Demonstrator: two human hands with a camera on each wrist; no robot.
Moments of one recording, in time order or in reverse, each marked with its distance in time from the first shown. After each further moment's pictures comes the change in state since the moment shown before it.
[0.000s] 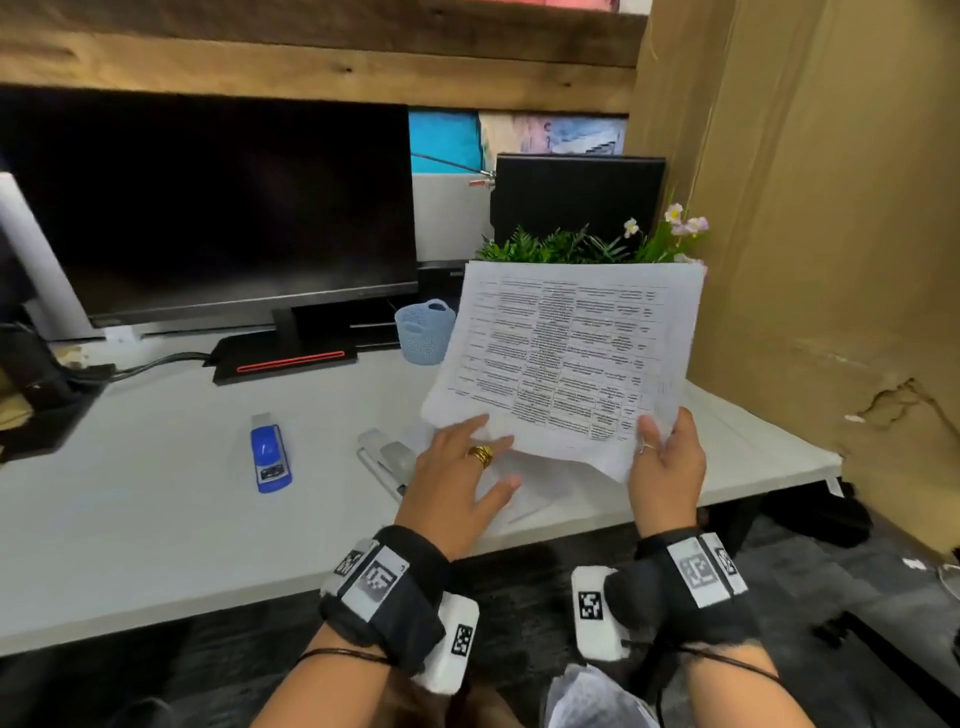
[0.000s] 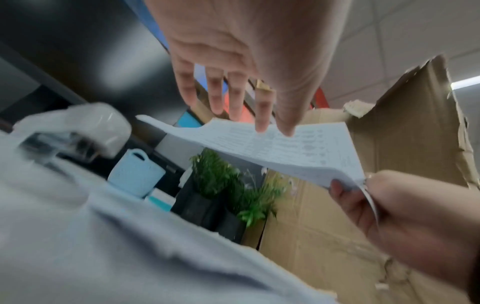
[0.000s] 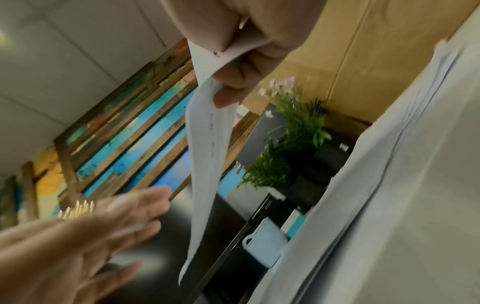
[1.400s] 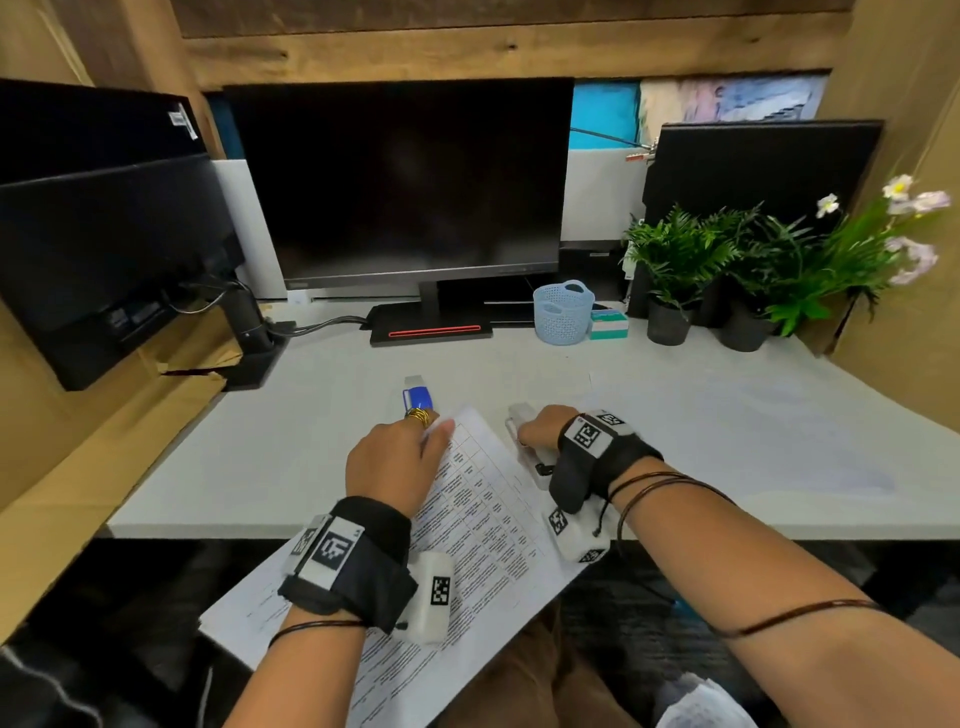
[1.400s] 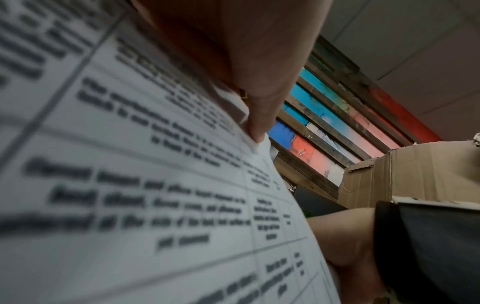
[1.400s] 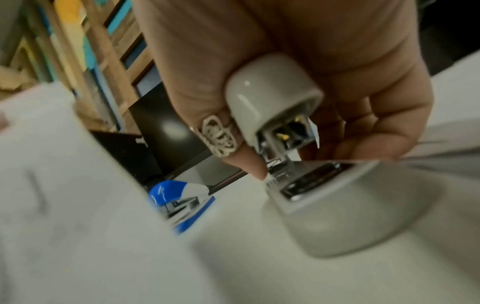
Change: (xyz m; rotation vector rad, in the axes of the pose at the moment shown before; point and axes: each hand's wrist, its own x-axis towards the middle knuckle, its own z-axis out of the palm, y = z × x) left_hand -0.070 -0.064 -0.122 0.388 0.168 -0.607; right_hand -0.038 -0.032 0.212 -1.001 -1.184 0.165
